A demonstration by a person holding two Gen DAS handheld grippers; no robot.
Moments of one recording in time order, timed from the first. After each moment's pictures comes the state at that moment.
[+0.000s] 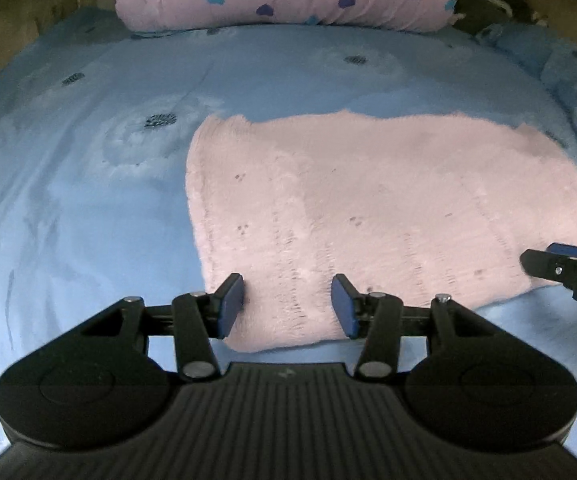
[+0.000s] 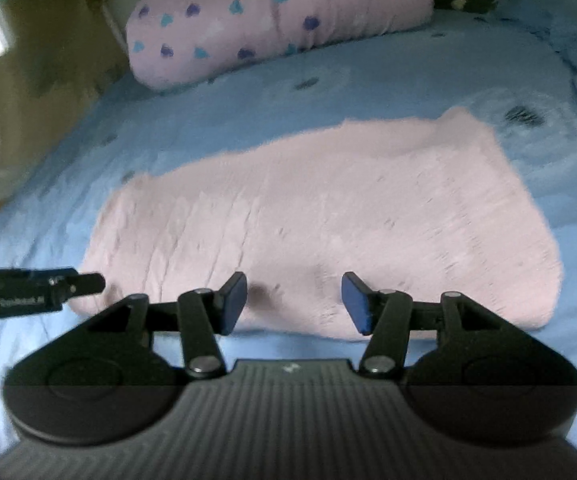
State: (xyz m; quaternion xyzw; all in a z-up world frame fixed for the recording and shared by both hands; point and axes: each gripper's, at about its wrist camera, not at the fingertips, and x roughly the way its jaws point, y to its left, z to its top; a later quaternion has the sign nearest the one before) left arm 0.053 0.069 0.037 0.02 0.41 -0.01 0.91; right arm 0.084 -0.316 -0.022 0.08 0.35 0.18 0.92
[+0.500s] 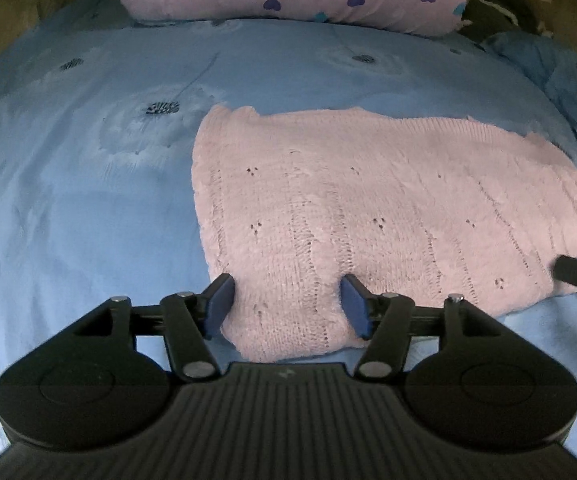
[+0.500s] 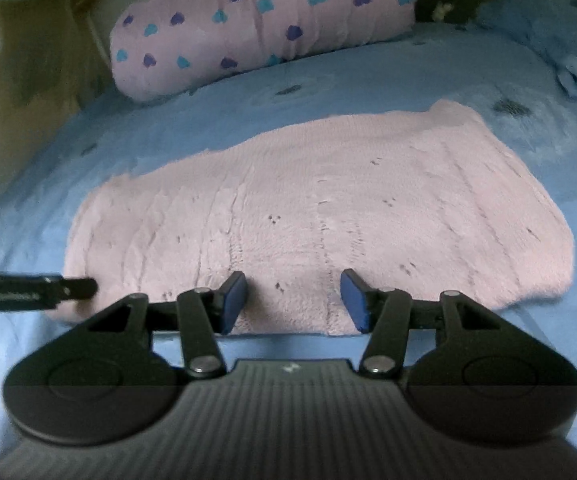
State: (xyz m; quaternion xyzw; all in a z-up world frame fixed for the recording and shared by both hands) left arm 0.068 0.087 0.027 -0.01 0.42 -0.02 0.91; right arm 0.071 -0.329 -0.032 0.12 0.31 0.14 0.93
